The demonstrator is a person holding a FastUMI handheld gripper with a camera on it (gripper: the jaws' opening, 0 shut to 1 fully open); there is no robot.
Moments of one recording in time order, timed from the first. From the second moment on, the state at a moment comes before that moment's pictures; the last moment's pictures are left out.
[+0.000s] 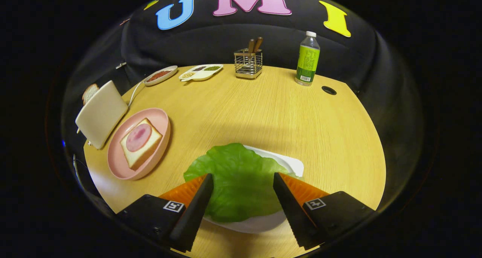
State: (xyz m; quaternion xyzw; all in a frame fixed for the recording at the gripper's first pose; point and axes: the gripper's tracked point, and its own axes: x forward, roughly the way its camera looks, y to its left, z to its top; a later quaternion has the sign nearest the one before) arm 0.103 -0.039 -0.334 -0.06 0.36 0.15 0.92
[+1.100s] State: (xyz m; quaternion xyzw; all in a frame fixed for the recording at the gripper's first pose) arm 0.104 -0.030 -0.334 -0.08 0.38 0.13 0.91
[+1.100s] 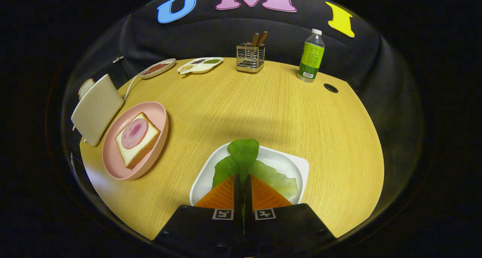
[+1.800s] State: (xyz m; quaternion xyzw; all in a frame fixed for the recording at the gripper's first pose) arm 0.094 0.015 -0.204 -0.08 0.29 0.12 0.95
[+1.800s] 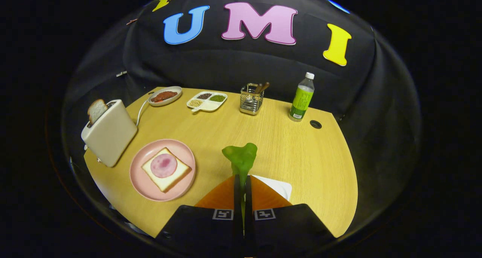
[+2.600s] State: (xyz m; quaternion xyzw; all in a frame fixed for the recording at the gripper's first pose) arm 0.092 0.165 -0.201 -0.07 0.29 0.19 0.94
